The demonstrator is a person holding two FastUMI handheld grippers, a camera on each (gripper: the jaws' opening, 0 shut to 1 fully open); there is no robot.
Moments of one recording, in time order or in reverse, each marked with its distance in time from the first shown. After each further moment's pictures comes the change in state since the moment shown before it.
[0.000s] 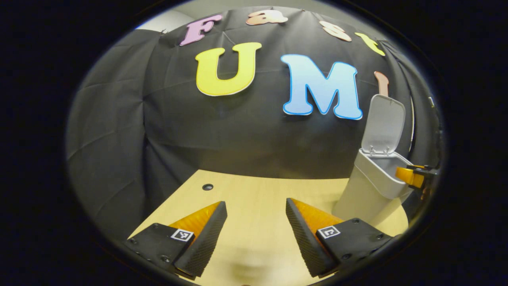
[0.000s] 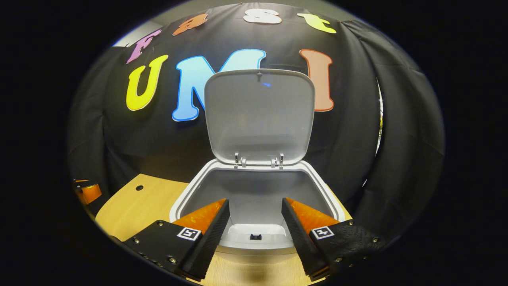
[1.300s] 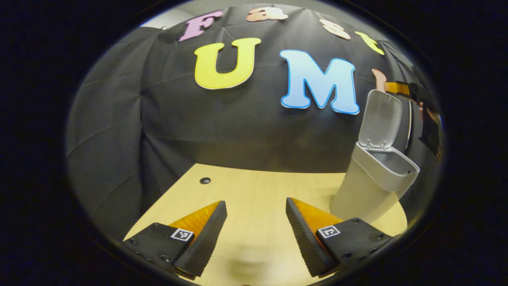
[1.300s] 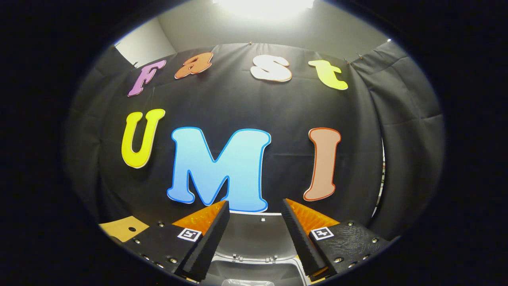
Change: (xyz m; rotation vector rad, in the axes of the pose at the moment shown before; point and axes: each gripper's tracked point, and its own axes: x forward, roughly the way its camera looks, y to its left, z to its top) left arm -0.004 0.009 -0.022 -0.016 0.040 -0.007; right arm 0.019 0.000 0.222 -0.060 -0.436 -0.039
